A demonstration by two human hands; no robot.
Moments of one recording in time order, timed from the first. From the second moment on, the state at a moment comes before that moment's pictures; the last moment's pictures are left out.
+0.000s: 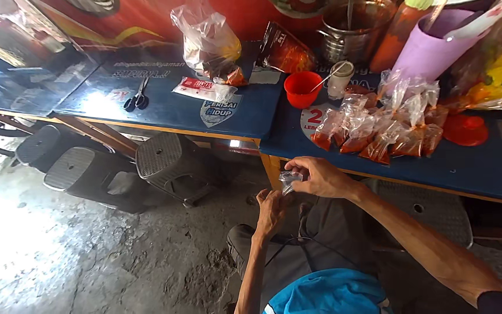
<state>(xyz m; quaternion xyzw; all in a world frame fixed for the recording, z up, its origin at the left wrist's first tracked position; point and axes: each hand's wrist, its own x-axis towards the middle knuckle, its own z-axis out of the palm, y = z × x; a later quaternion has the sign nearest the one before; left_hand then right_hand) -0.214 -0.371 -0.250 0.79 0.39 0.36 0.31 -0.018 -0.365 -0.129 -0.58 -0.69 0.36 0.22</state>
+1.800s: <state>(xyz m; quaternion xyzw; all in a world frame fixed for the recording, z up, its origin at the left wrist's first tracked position) -0.171 -0.362 -0.140 0.46 0.32 0.59 0.58 -0.006 -0.377 -0.081 -0.48 -0.73 0.11 0.47</state>
